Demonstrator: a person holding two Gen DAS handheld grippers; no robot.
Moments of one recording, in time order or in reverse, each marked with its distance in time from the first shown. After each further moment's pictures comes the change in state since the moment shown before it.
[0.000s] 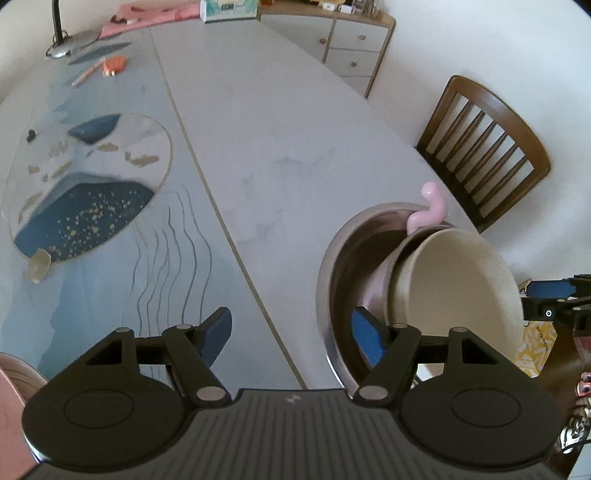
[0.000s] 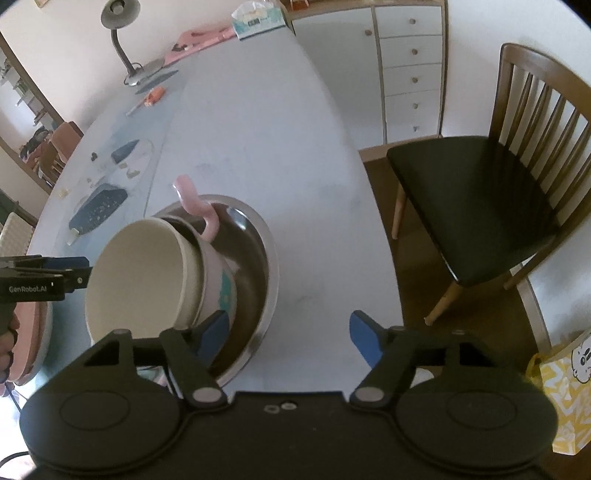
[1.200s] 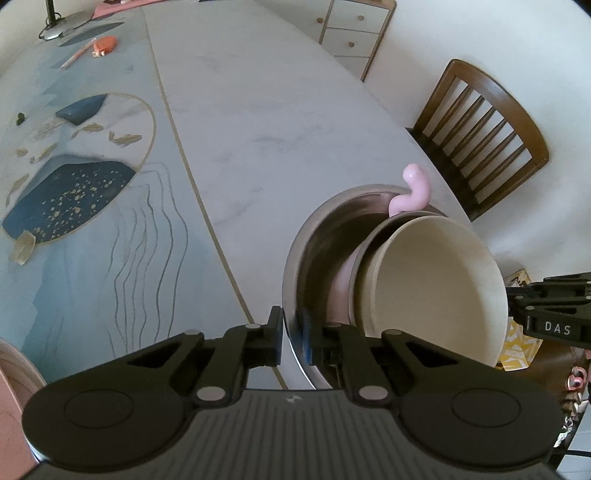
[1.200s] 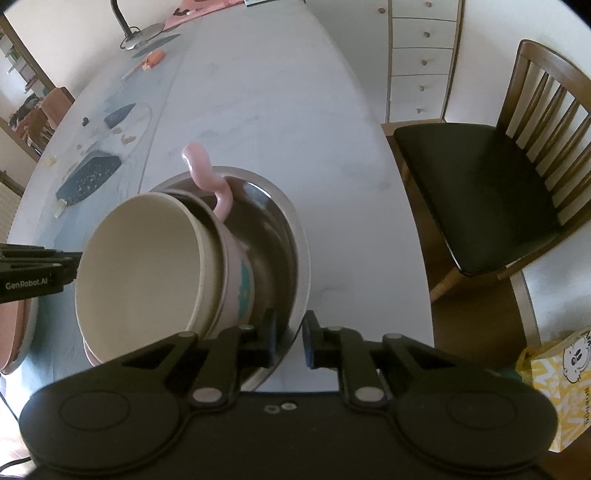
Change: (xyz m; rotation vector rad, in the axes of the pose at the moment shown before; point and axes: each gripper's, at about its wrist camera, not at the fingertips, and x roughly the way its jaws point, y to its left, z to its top) left arm 0.002 -0.020 0.000 -0.015 0.068 -0.006; right arm 0.022 0.030 0.010 -0.058 0.090 -0.055
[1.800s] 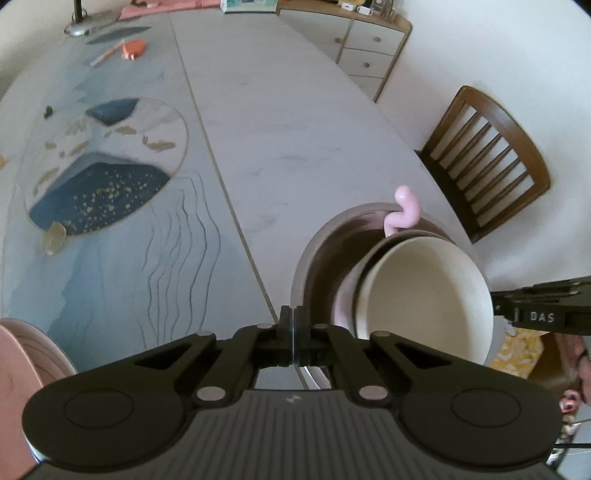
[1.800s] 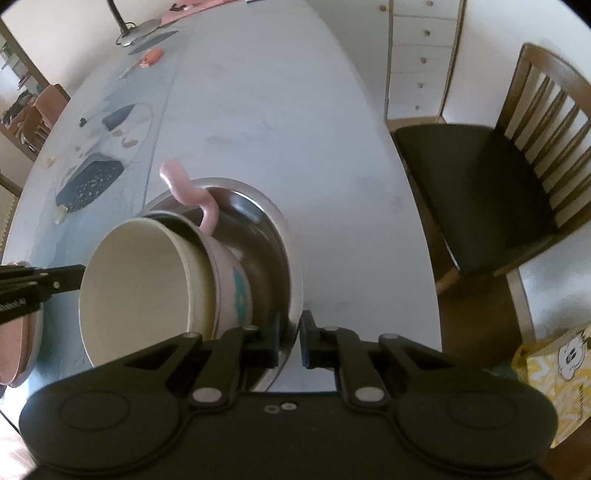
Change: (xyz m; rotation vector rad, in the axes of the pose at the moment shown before) left arm -0.029 0.026 -0.003 -0.074 -0.038 -0.022; right arm 0.003 0.012 0.017 0.024 0.038 -0.011
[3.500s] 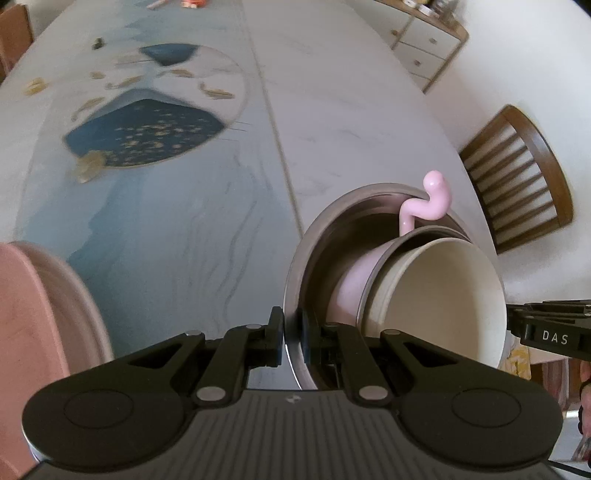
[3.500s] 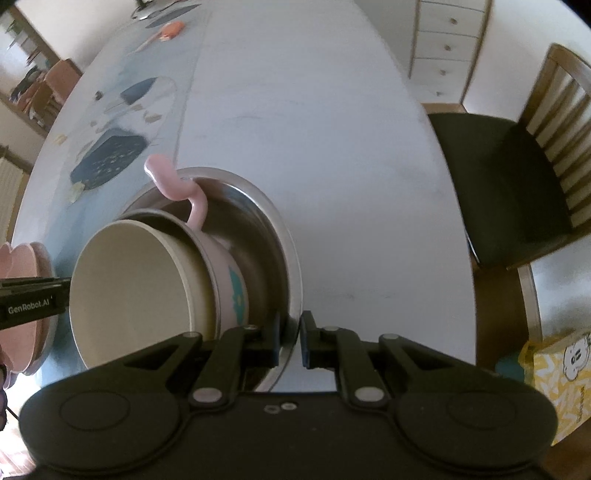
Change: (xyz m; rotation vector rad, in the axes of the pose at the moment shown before) left arm 0.000 0.036 -0.011 -0.193 0.065 0.049; right arm 0.004 0.046 0.015 -0.075 0.077 0.022
